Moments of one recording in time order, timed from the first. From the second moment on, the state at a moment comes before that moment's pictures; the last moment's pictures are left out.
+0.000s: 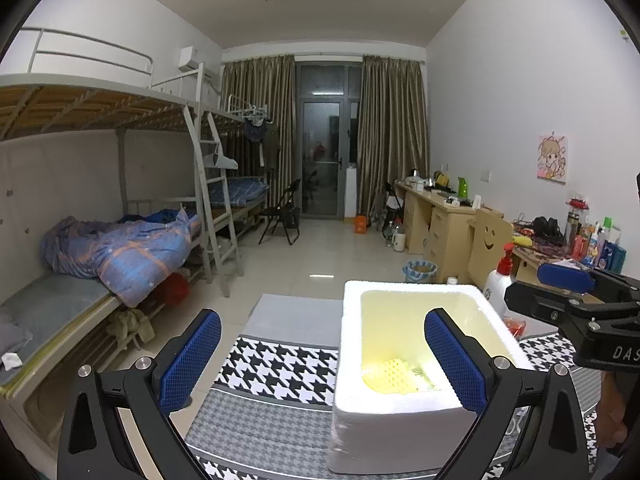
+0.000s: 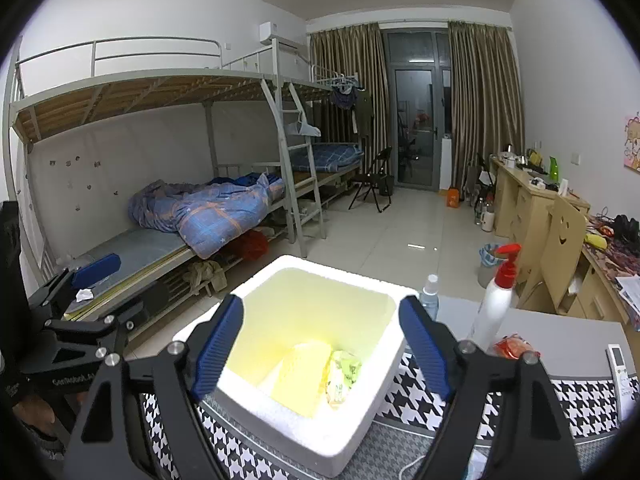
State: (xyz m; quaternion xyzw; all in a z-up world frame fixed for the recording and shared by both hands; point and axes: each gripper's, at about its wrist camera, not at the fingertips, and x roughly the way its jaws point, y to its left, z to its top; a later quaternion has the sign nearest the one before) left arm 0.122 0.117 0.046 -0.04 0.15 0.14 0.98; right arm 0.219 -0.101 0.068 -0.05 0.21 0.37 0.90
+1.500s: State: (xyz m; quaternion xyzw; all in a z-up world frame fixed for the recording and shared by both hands) left arm 0.081 0.022 0.069 0.00 0.12 0.04 0.99; right arm 0.159 -0.216 0.072 -0.01 0.14 0.33 0.93
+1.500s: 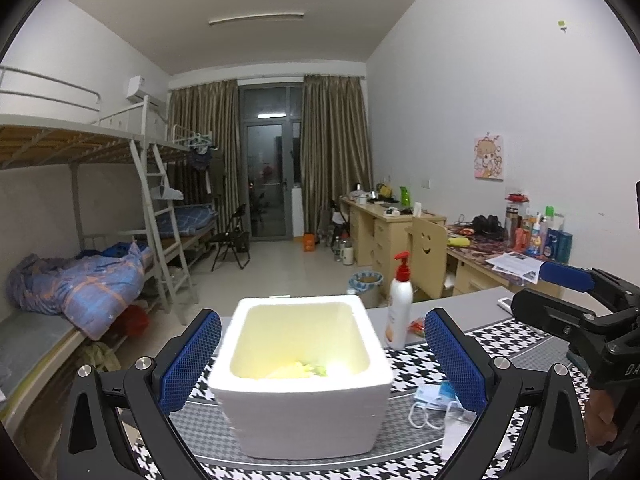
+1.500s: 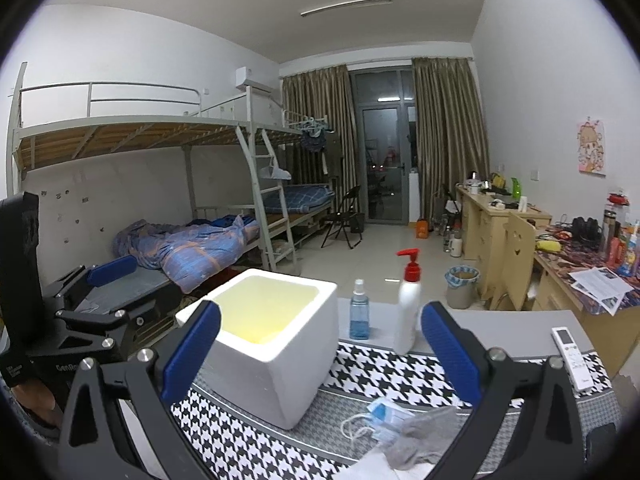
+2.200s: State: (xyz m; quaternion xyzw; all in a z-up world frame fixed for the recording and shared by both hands) left arm 0.088 -0.011 0.050 -0.01 0.14 -0.02 0.99; right arm 0.159 -0.261 0.050 0.00 0.15 0.27 0.95
